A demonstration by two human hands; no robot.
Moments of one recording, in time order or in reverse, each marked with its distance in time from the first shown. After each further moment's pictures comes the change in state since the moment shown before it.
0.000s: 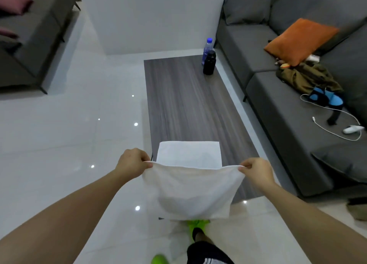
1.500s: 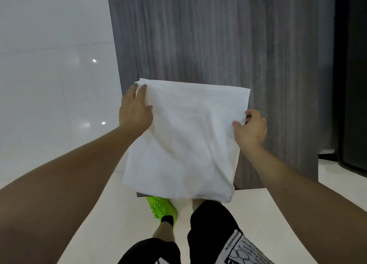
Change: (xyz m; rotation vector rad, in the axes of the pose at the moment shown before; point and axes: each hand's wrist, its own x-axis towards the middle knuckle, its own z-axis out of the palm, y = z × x) left_hand 0.251 -0.020 0.219 0.104 -0.017 -0.214; right_hand 0.235 0.059 0.230 0.065 -0.074 0.356
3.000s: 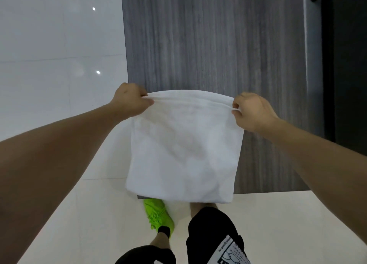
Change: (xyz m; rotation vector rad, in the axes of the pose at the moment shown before) left_hand 0.016 0.005 -0.078 0.004 -0.122 0.073; right_hand 0.036 -0.060 -0.065 -0.646 -0.215 -0.930
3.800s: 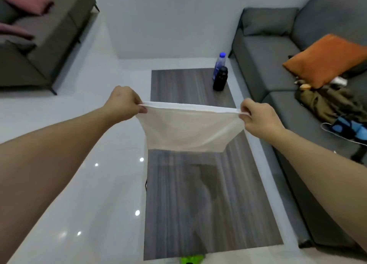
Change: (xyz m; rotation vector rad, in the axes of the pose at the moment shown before) left_hand -0.161 0.073 -0.311 -0.076 0.497 0.223; right_hand -0.116 -0.081 -0.331 0.062 0.538 0.077
